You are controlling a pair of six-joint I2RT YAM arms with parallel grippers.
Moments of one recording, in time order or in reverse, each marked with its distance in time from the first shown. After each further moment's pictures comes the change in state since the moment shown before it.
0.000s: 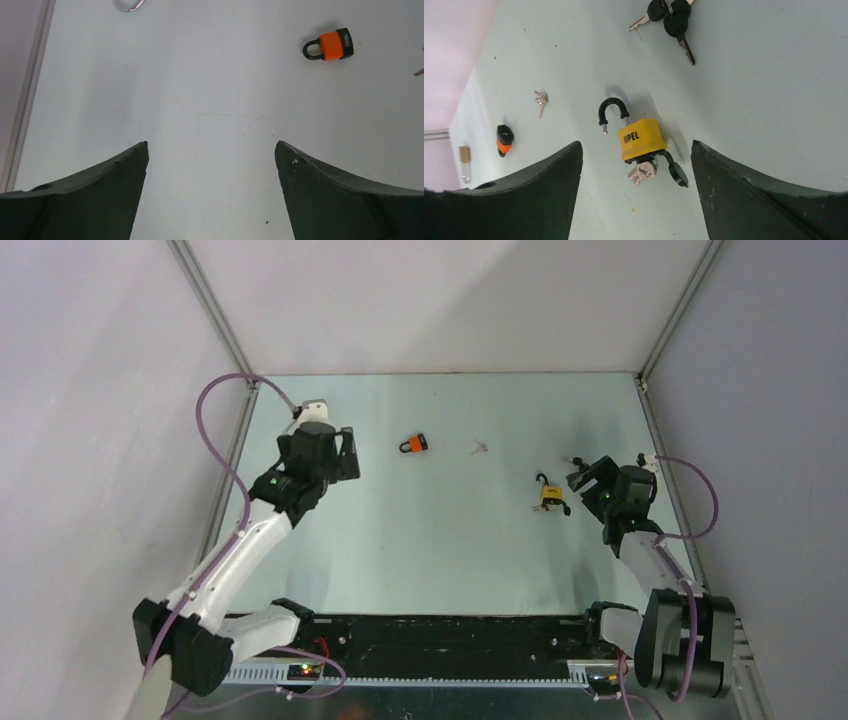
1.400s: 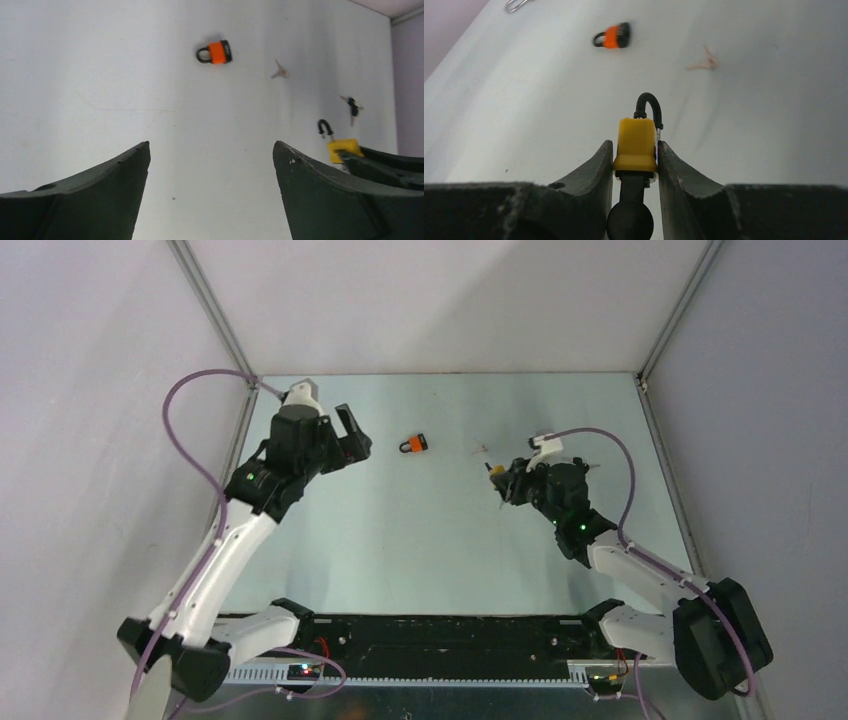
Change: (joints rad) left arm -0.011 0.057 0.248 -0.116 0.317 -0.278; right arm 0.688 -0.029 0.088 0.220 0.074 -0.535
